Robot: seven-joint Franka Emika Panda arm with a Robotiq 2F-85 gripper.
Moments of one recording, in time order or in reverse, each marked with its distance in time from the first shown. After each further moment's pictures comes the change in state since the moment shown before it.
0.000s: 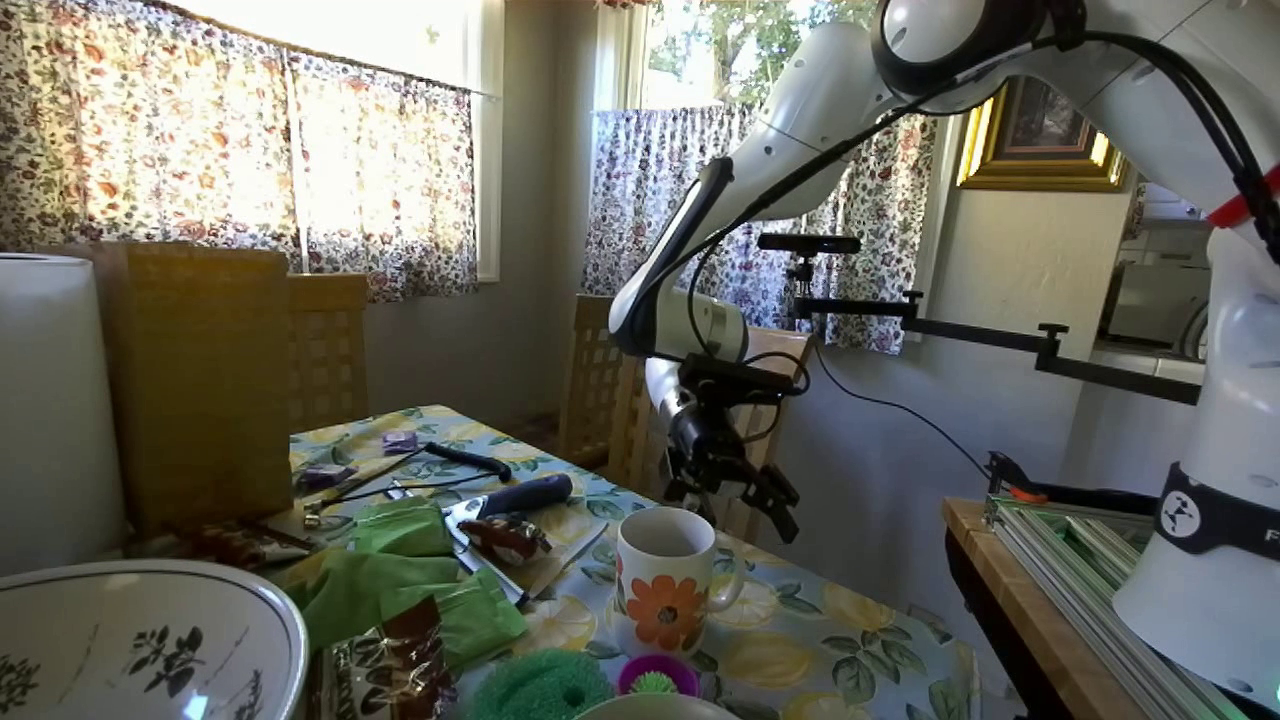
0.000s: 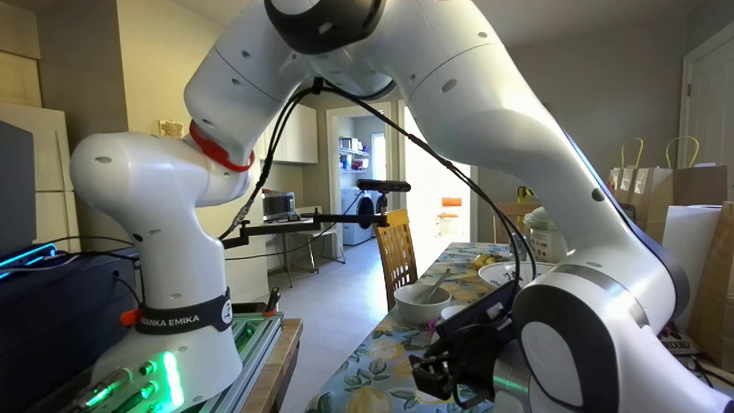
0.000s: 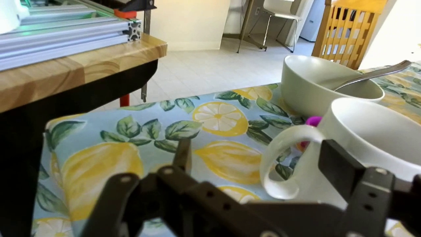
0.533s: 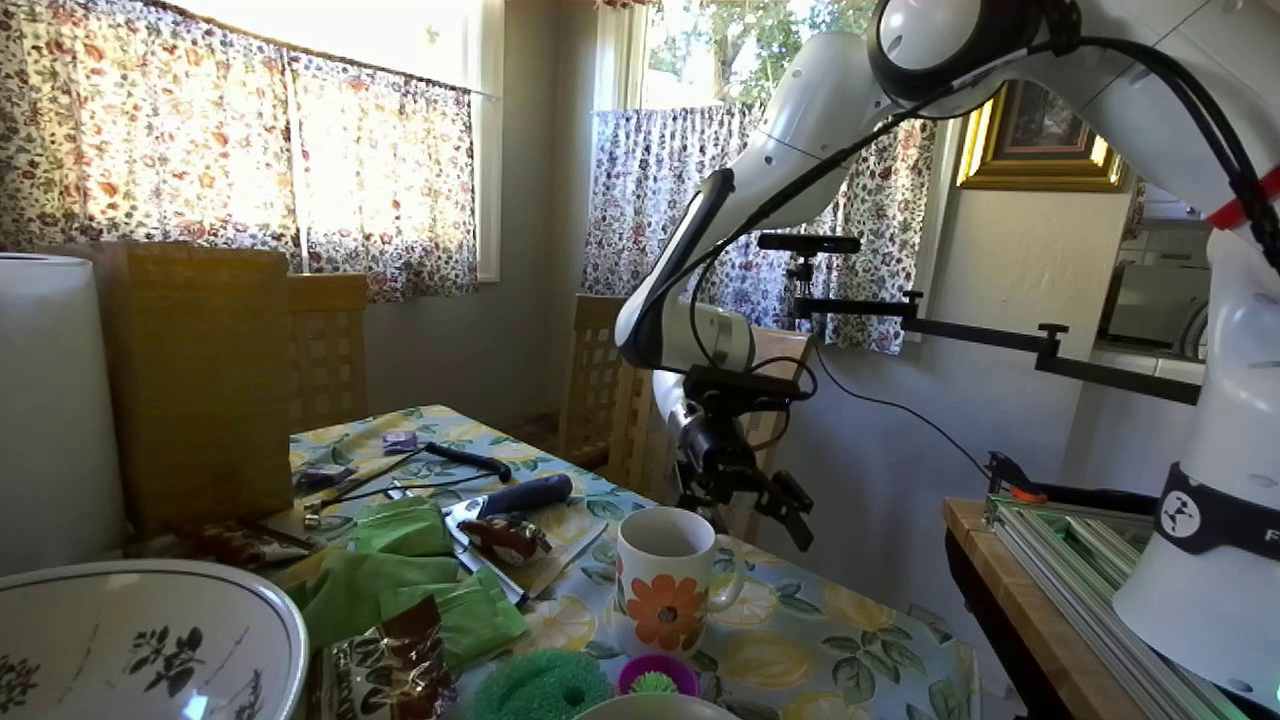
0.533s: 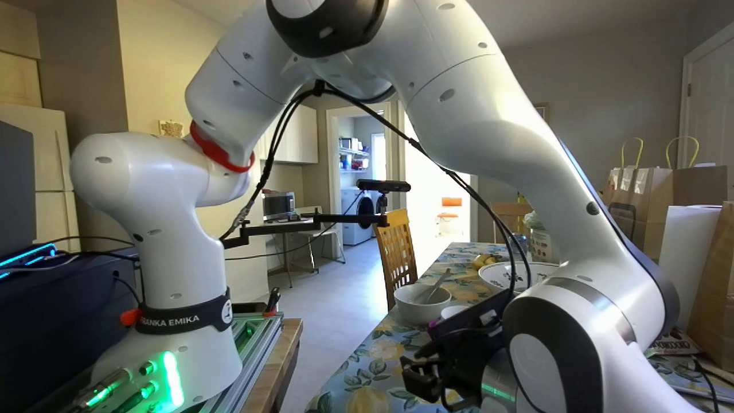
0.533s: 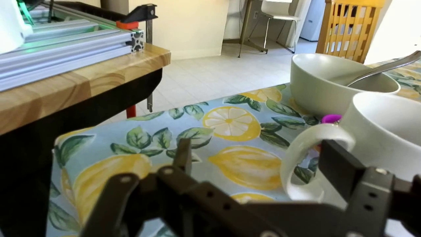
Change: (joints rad) arm 0.001 0.016 -0.006 -0.020 0.000 -0.003 0.039
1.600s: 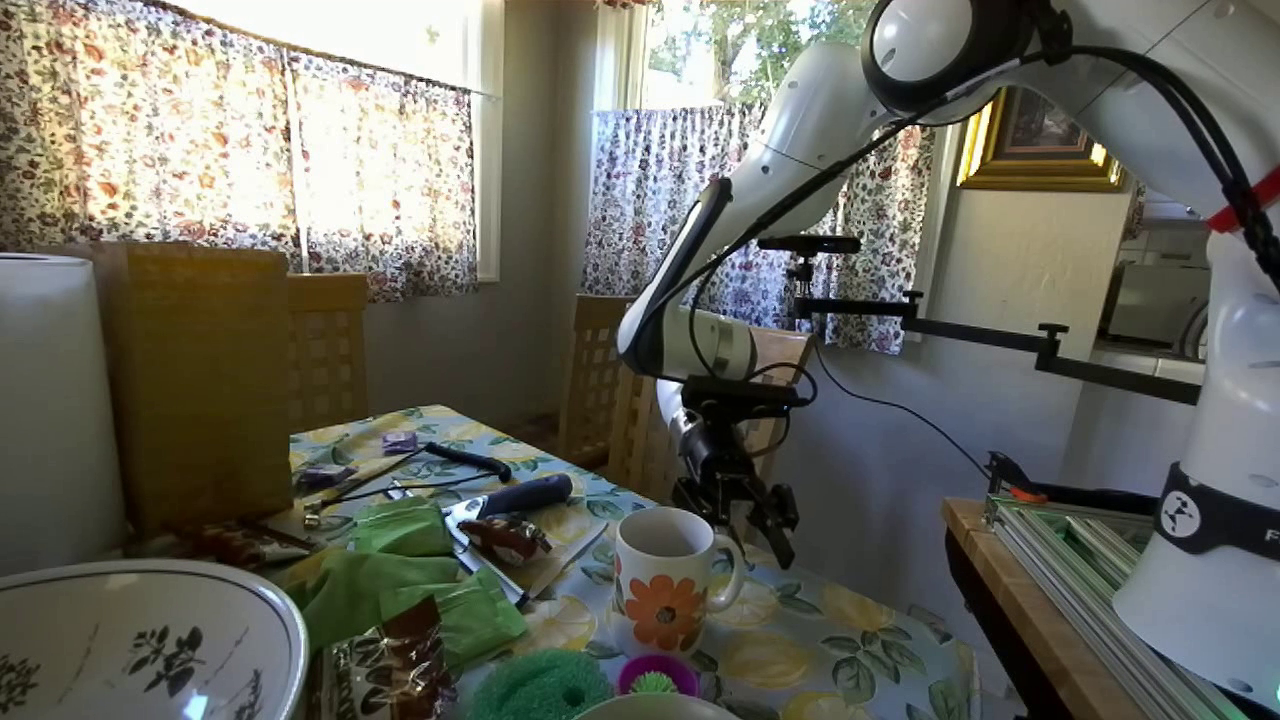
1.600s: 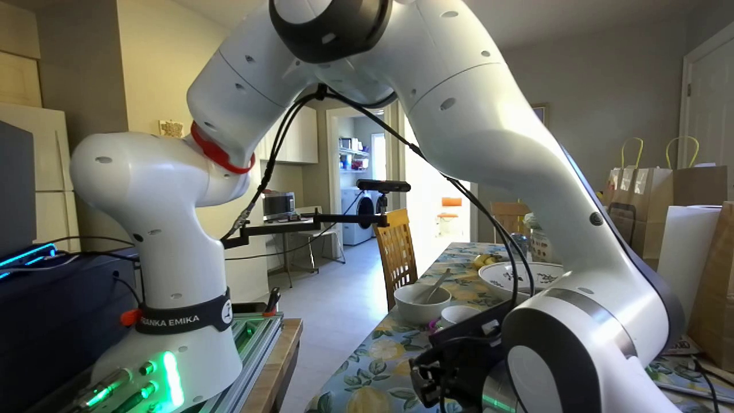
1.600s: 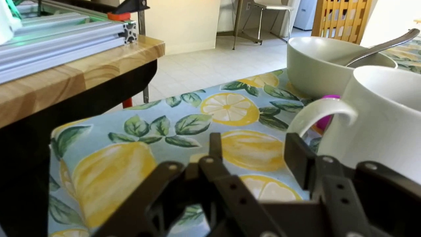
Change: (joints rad) arm 0.003 0.023 -0.014 0.009 0.024 0.025 0.023
